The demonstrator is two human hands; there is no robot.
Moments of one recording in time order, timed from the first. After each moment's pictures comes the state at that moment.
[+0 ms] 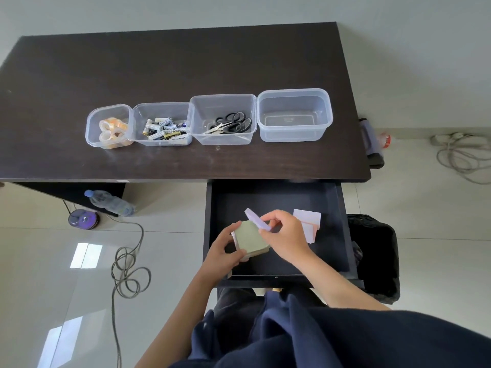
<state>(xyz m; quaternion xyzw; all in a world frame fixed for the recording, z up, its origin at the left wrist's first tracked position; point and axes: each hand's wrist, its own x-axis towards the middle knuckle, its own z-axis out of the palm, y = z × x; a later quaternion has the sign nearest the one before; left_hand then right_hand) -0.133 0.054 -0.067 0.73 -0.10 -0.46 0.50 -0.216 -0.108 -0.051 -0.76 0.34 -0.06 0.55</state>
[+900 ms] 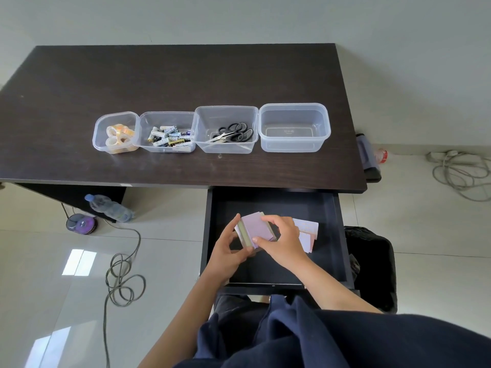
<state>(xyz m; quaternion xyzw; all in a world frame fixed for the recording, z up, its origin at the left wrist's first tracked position) -0.140 0.033 -0.057 0.70 -0.12 -0.41 0.57 -0.217 -0.109 -0.055 -0.78 0.35 -0.02 0.52</state>
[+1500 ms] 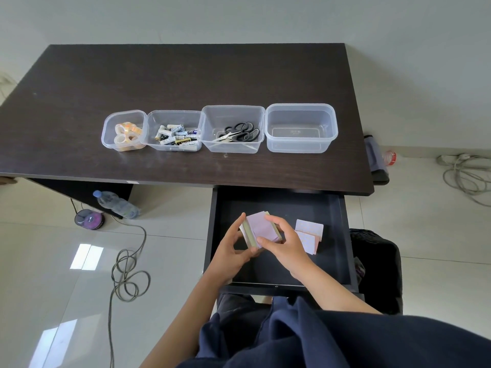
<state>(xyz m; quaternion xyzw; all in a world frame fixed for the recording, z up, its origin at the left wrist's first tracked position) -0.140 0.034 -0.054 0.70 -0.14 -0.40 0.57 -0.222 -0.106 -0.061 -0.68 0.34 -0.01 0.65</state>
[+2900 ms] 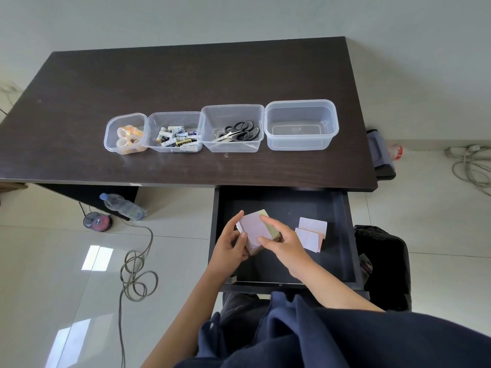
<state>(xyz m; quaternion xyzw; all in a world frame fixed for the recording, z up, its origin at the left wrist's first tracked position) -0.137 0.031 -0.037 0.75 -0.11 -0.37 0.54 -0.219 -0.102 -0.066 -0.63 0.32 0.01 0.70</state>
